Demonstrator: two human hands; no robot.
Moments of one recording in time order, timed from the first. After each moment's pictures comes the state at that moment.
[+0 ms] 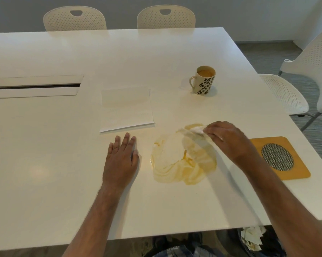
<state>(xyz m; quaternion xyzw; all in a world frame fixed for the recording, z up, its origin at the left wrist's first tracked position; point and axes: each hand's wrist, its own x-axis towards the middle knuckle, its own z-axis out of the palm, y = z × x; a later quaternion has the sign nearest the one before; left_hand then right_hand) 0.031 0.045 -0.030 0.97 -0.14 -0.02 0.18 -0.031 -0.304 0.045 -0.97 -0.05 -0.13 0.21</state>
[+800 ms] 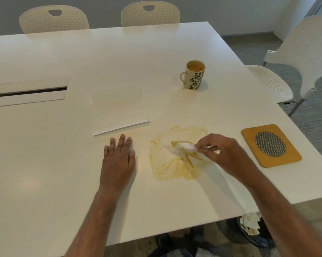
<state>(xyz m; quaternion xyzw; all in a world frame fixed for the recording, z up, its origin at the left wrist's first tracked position) 0.035 0.051 -0.033 0.97 -0.15 -0.04 0.19 -0.084 -0.266 0.041 -0.90 0.01 -0.08 0.42</state>
